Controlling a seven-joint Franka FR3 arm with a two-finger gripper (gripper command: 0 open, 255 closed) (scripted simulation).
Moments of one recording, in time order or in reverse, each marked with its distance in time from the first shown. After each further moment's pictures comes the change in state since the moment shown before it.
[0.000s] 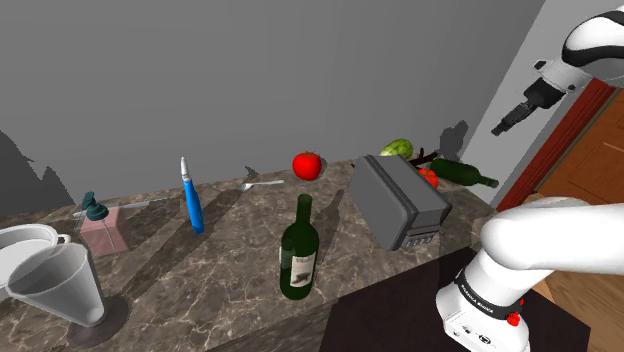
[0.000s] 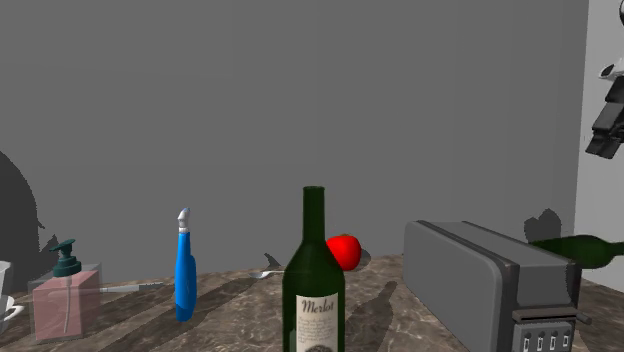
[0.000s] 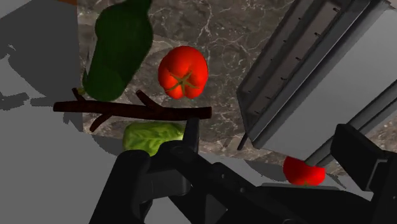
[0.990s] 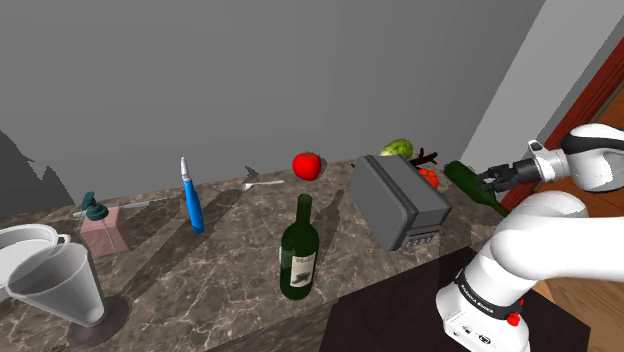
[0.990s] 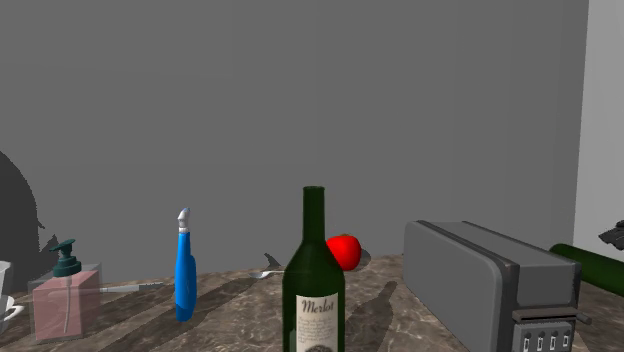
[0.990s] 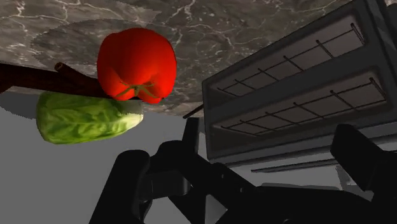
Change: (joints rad) arm 0.238 -0.201 -0.818 -0.182 -0.052 0.286 -0.699
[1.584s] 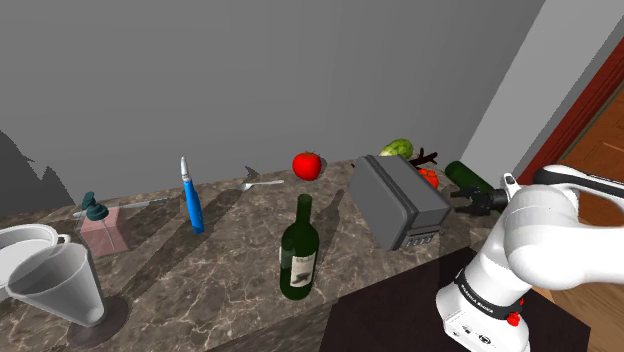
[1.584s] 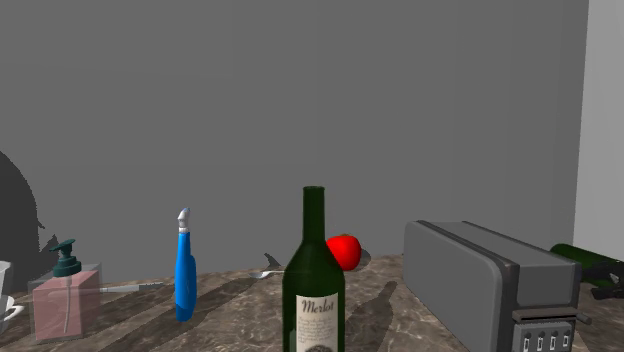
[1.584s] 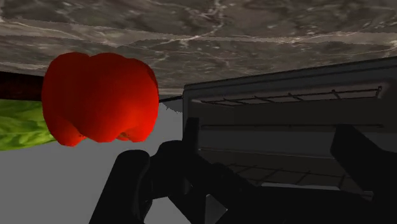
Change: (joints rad) arm 0.311 -0.240 -0.448 0.180 -0.066 -0.010 -0.331
